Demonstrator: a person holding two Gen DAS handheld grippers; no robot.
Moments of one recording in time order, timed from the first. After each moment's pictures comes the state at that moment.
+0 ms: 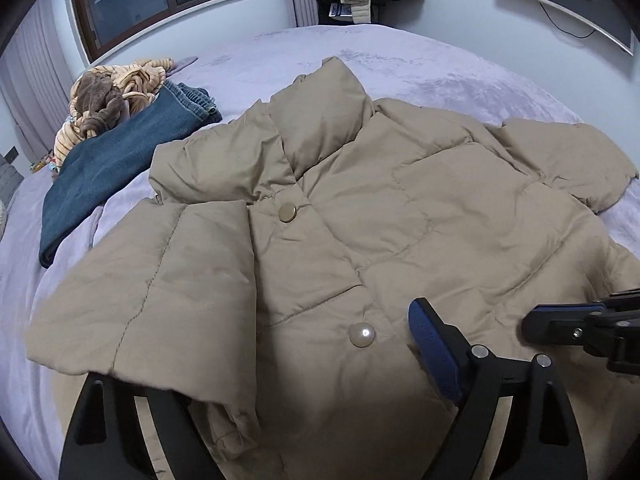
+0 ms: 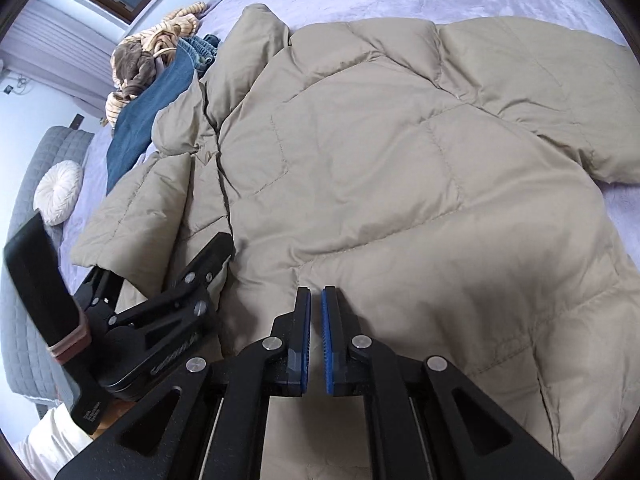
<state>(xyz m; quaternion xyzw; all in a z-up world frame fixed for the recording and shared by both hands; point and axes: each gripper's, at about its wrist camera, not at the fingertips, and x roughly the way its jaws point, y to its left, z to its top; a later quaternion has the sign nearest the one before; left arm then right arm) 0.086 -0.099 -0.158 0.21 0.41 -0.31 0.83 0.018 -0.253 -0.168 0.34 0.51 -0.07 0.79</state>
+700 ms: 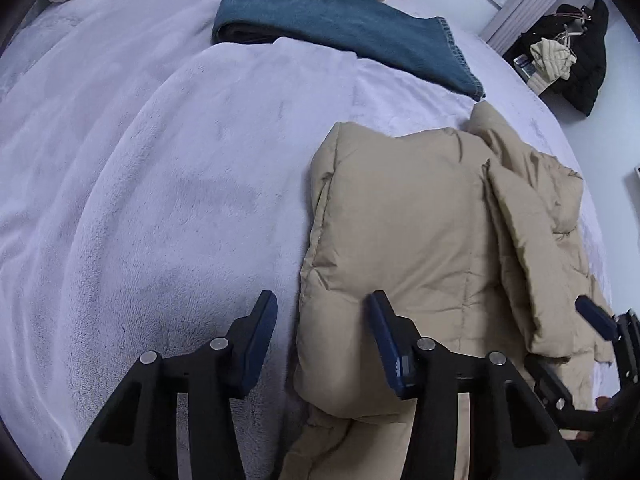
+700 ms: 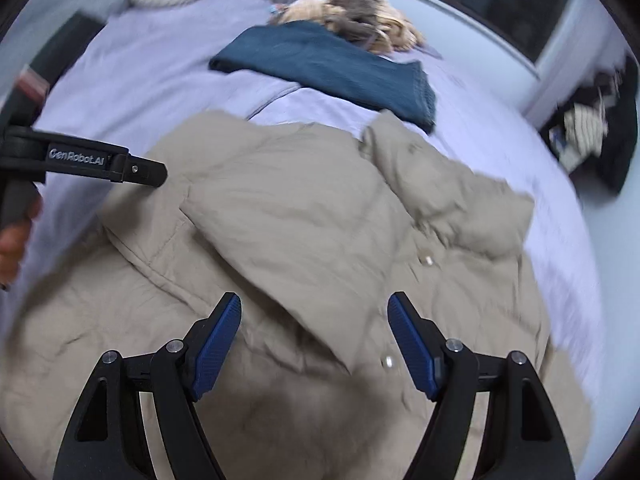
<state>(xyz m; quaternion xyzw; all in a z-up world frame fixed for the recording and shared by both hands) 0.199 0.156 -0.196 -0.08 0.57 -0.14 0.81 0.084 -0.028 -0.144 -0.20 0.48 0.01 0.86</state>
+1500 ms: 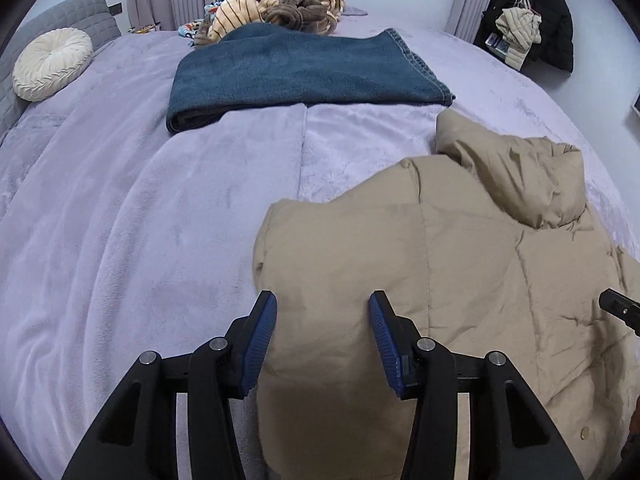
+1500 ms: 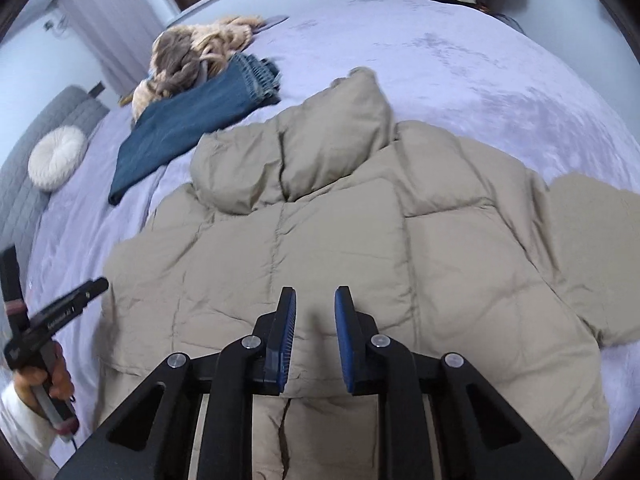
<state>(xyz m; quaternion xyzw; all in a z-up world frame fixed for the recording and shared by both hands) 0.216 0.096 -0.177 0.04 0.50 -0.14 0.85 0.082 -0.215 -0.143 0.16 0.49 -0.07 0.86</state>
